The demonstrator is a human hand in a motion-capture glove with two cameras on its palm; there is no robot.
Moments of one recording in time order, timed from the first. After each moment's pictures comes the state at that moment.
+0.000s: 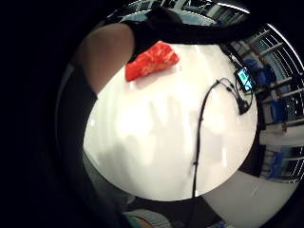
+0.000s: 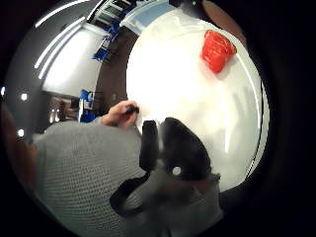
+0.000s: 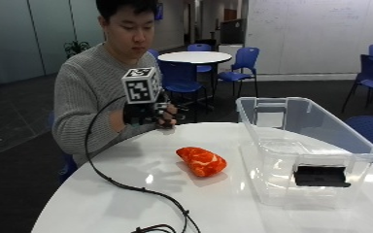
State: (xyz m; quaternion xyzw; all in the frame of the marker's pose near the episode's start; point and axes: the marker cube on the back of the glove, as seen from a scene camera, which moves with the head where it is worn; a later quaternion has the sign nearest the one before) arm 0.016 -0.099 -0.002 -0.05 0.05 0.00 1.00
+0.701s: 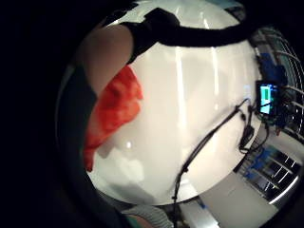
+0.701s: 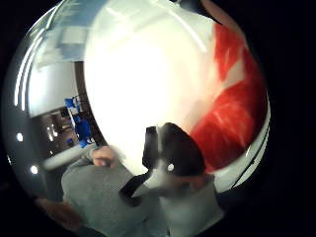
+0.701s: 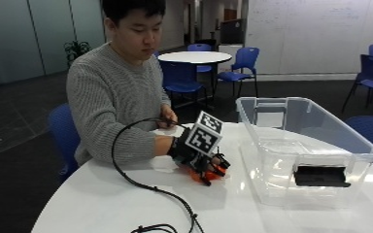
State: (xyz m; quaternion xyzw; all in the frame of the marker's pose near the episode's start) arm 0.089 -0.230 0.130 -0.29 0.07 0.09 0.95
